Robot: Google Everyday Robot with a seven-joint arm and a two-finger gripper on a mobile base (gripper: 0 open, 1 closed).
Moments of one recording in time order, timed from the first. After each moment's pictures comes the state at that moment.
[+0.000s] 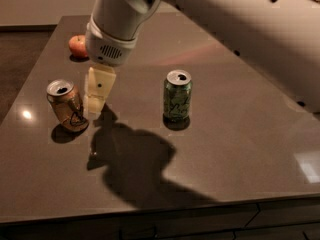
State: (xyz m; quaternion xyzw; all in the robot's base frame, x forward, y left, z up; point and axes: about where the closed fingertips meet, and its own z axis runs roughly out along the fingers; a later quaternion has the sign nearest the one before) arm 0.511 0.132 0.938 -0.73 0.63 0.12 0.22
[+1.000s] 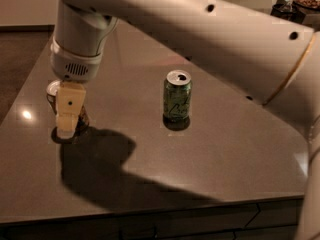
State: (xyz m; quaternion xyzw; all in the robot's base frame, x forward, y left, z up) arm 0.484 0.194 0.909 -0.77 0.59 0.14 0.18
